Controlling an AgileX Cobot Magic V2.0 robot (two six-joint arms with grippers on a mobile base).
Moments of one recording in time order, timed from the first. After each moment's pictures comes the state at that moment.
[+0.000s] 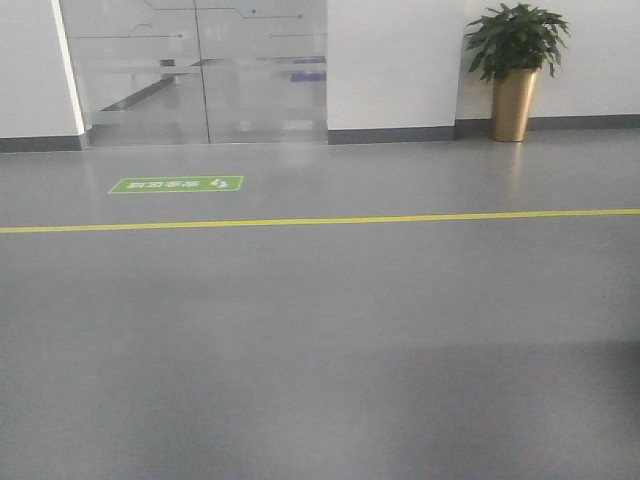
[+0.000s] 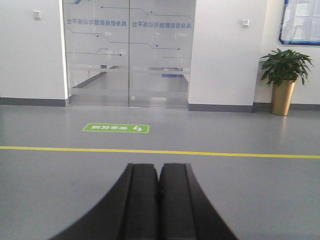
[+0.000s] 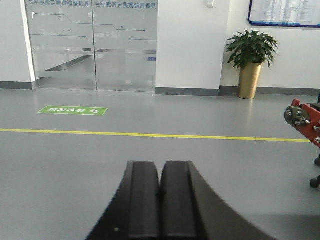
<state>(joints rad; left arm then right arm) 0.06 0.00 0.00 0.03 -0.03 -0.03 -0.04 0.00 0.00 0.00 0.04 0.03</state>
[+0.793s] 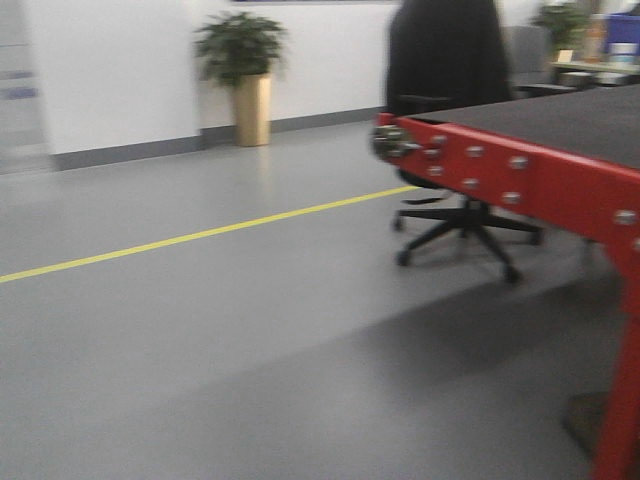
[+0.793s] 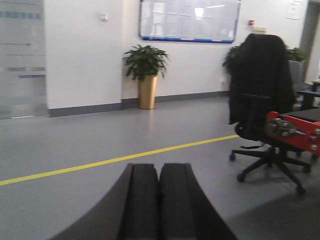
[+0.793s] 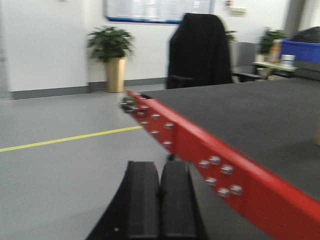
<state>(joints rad) 0.06 0.00 0.00 0.03 -0.03 -0.03 -0.04 0.00 0.00 0.00 0.04 0.03</state>
